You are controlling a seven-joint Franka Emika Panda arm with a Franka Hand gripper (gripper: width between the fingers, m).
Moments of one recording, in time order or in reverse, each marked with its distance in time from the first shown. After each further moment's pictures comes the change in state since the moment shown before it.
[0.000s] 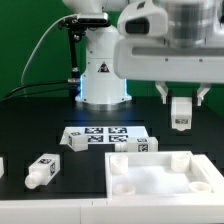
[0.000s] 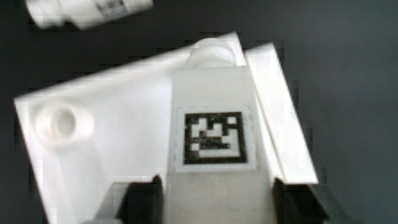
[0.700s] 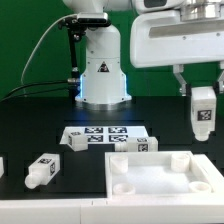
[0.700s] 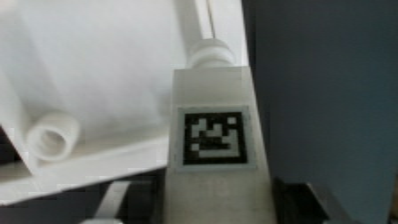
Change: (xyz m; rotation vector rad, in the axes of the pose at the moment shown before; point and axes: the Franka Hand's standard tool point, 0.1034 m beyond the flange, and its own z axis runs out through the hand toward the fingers) arm 0.014 -0.032 -0.014 0.094 0.464 -0.080
